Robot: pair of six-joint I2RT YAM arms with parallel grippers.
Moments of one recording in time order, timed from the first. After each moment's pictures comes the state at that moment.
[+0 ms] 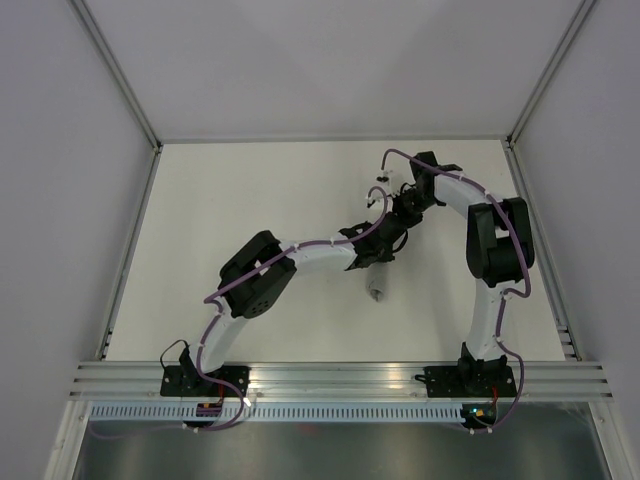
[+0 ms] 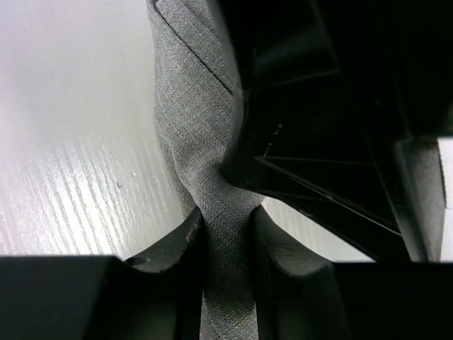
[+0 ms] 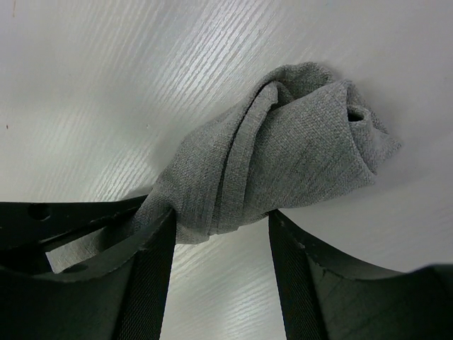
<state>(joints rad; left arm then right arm) -0.99 2.22 1.58 -0.21 -0.36 -0.71 0.18 2.07 1.51 -0.77 -0.53 -0.39</state>
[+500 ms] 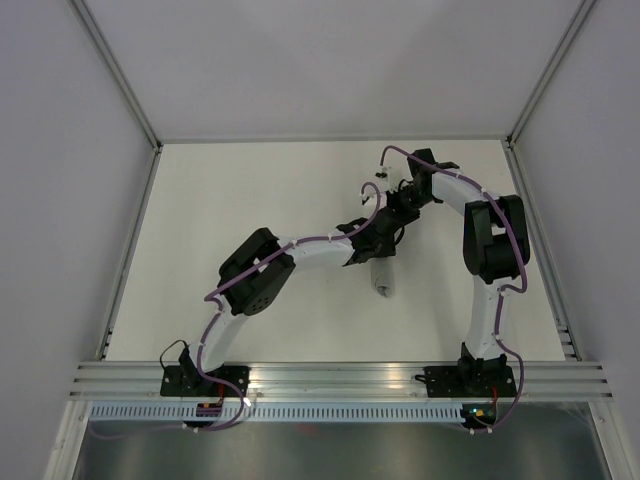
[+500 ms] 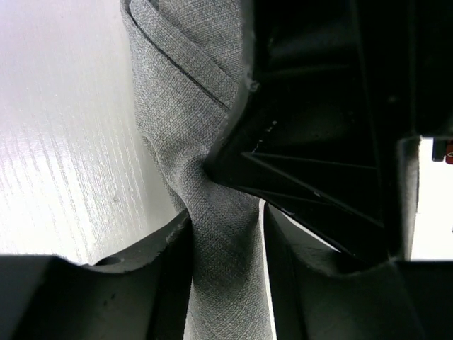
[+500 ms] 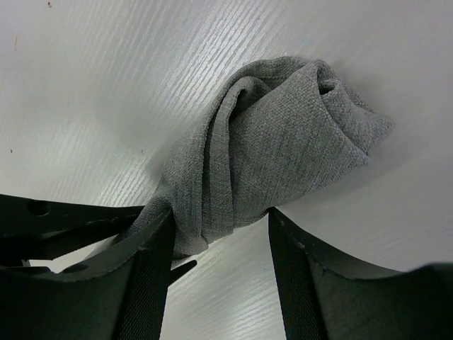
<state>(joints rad) -0.96 2.23 1.60 -0.20 -0.33 -0.80 0.19 2.11 1.57 -0.76 -0.52 -0.34</state>
